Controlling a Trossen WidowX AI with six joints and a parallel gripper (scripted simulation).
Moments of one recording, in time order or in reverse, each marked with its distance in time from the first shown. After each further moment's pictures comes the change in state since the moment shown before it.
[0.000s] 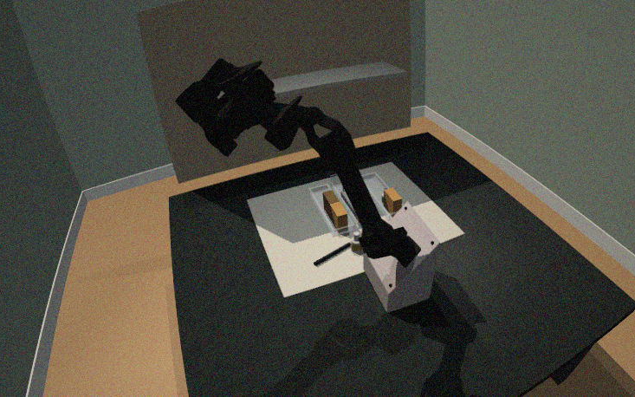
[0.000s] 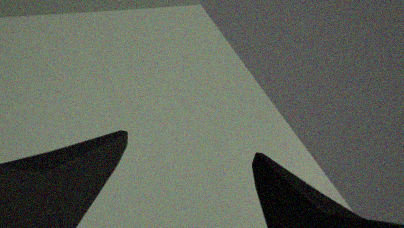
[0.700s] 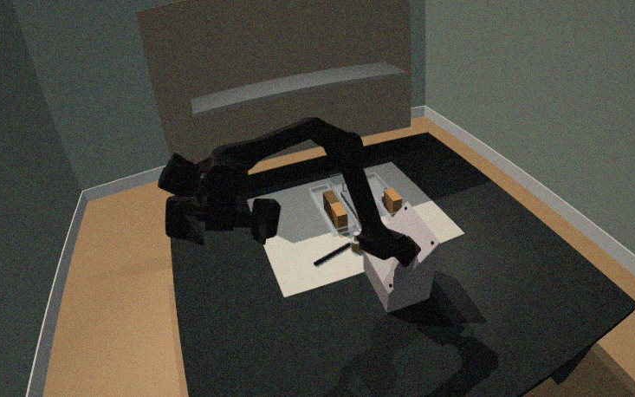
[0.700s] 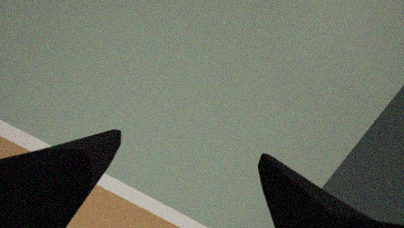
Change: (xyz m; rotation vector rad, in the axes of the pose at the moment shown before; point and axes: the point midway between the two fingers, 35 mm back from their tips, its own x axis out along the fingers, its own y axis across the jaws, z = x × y) arm -0.072 0.072 -0.192 0.568 0.709 -0.079
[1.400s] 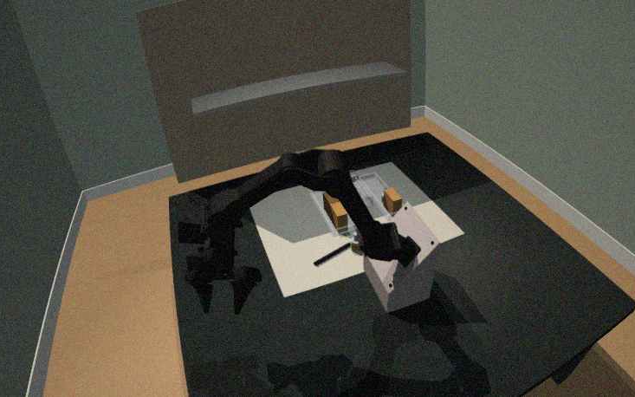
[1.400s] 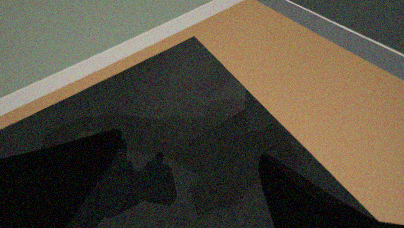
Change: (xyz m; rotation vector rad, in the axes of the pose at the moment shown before) arm -0.168 0.040 -0.250 0.799 0.803 -0.491
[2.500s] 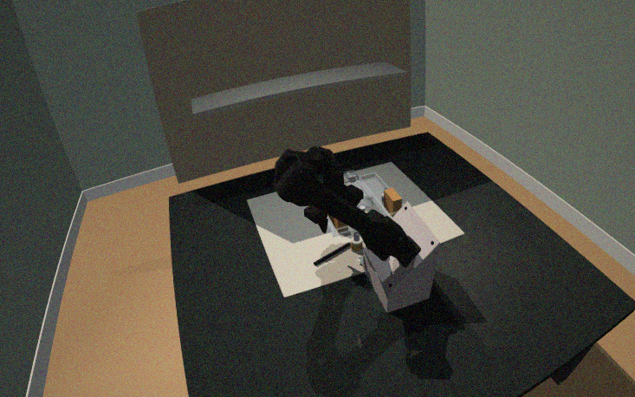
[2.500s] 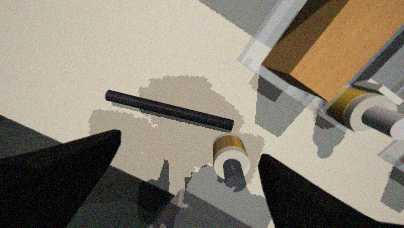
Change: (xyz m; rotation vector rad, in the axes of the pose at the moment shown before) arm -0.268 0.111 -0.380 1.851 0.207 -1.079
